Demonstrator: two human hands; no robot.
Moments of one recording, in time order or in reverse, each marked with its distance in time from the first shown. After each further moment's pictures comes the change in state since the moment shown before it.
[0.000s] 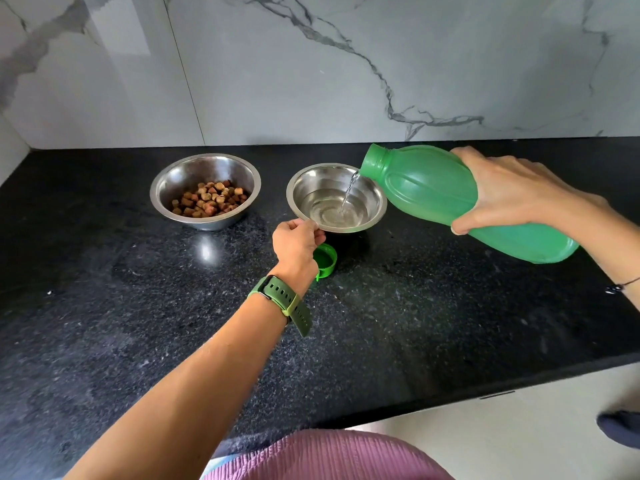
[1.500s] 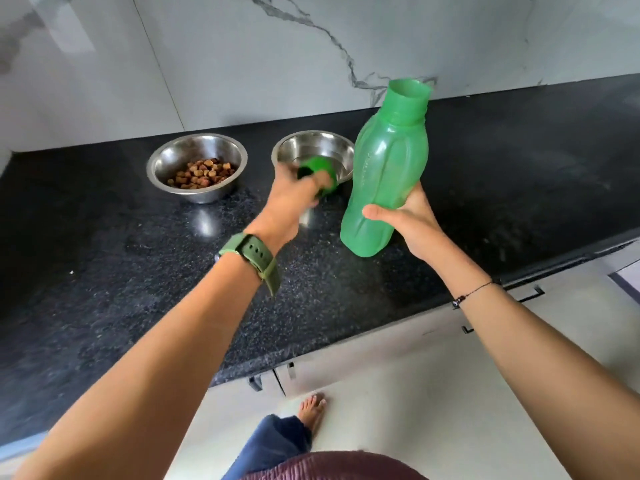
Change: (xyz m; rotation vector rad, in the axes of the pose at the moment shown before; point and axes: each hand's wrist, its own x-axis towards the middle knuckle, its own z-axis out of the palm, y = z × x) left_hand -0.072 0.037 -0.035 0.409 -0.519 0.211; right_hand -0.076 -0.094 0.100 1.573 0.200 0.119
